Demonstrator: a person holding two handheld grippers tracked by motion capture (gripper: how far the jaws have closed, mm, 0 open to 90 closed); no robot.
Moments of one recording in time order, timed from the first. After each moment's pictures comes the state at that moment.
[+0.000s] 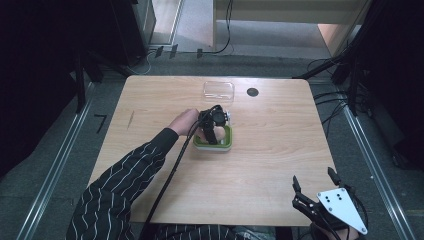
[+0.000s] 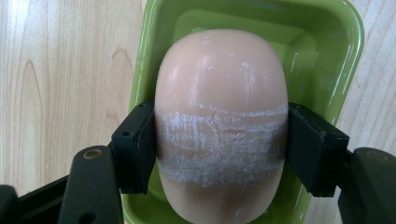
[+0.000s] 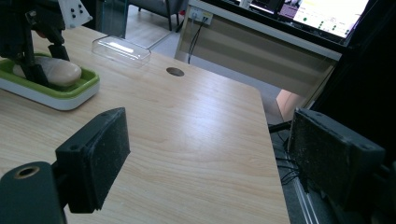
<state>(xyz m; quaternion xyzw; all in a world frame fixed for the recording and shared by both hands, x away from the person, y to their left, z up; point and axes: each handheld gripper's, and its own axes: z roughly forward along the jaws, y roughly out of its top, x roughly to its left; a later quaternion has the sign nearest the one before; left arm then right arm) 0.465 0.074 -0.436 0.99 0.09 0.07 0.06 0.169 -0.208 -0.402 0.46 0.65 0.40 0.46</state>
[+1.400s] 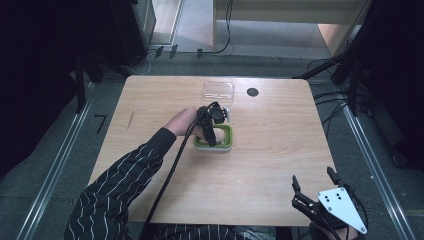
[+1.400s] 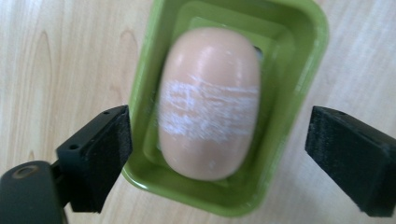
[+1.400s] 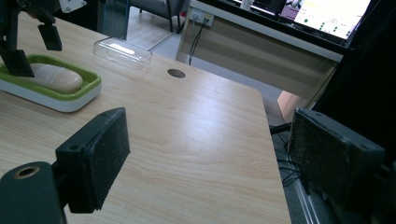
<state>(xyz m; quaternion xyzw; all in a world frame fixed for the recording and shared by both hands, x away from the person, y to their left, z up) 0.453 0.077 -0.412 0.99 0.14 0.06 0.05 0.170 -0.207 -0.401 0.46 0.65 0.40 0.46</state>
